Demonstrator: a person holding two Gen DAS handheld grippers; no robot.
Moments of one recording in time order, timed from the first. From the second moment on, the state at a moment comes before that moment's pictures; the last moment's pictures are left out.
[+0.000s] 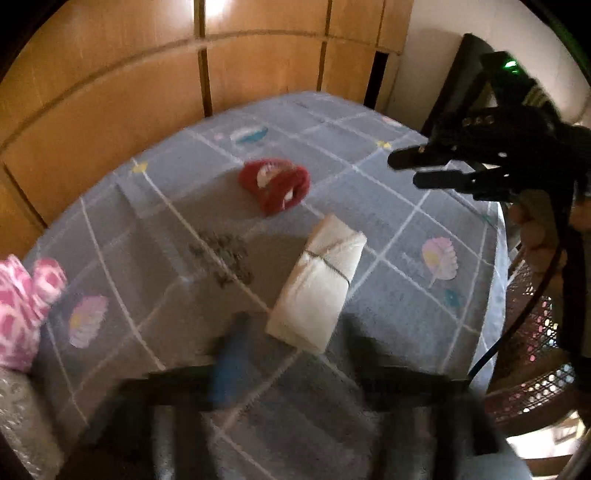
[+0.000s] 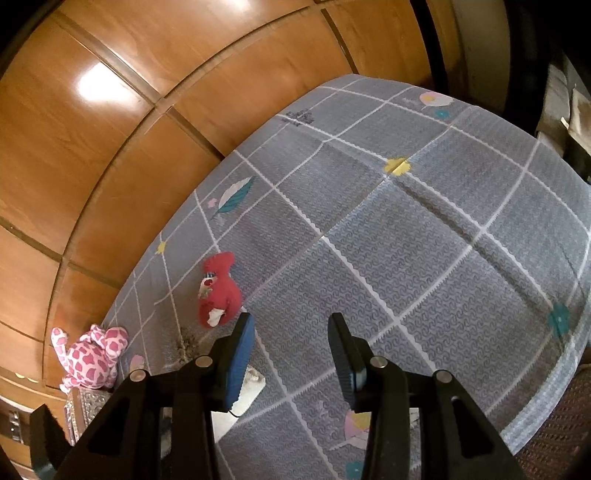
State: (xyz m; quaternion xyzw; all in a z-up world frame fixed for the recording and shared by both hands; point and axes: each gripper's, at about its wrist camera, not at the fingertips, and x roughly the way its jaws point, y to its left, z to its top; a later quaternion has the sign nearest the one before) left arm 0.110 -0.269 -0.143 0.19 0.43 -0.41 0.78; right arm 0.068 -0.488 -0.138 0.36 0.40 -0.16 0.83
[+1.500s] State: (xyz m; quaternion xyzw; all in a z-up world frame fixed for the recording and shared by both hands) left arm 0.141 -0.183 -0.118 0.06 0.46 -0.30 0.83; right arm 0.192 -0.427 -0.179 0.21 0.48 -0.10 0.84
